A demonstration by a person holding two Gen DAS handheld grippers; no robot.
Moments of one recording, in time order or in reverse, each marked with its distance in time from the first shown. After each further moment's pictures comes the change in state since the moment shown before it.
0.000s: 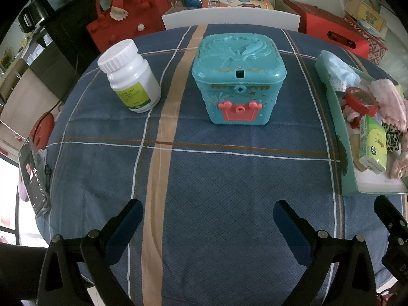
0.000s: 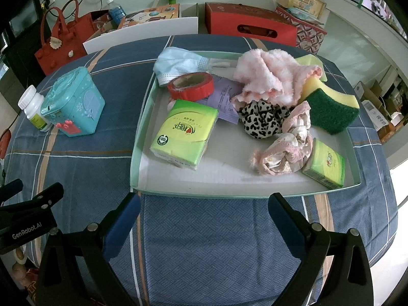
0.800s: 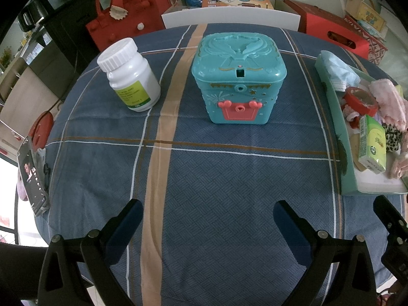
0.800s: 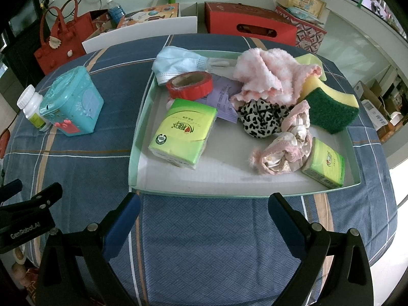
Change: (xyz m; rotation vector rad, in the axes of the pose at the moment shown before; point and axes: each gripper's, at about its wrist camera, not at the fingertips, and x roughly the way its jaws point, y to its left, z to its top) left arm 0.001 0.000 0.000 0.000 -0.001 -0.005; right arm 0.001 -0.001 -0.003 0.000 0.002 -0.006
